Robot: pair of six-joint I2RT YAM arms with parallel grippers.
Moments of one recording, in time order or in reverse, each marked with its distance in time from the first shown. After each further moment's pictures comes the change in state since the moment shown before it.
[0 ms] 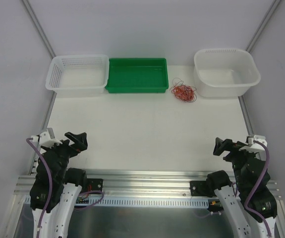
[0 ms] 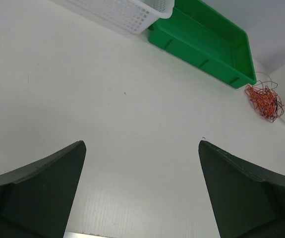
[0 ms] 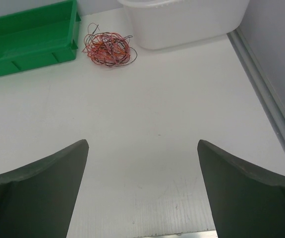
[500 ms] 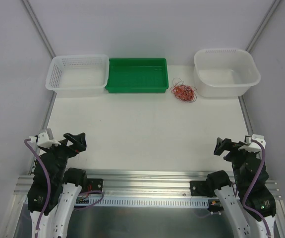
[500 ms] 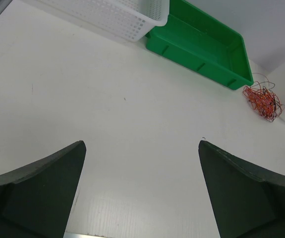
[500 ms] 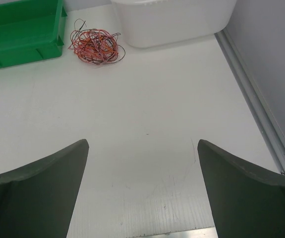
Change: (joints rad) left arm -0.013 0.000 0.020 -0.004 -0.009 0.023; right arm 0.000 0.000 -0.010 0.002 0.031 -0.030
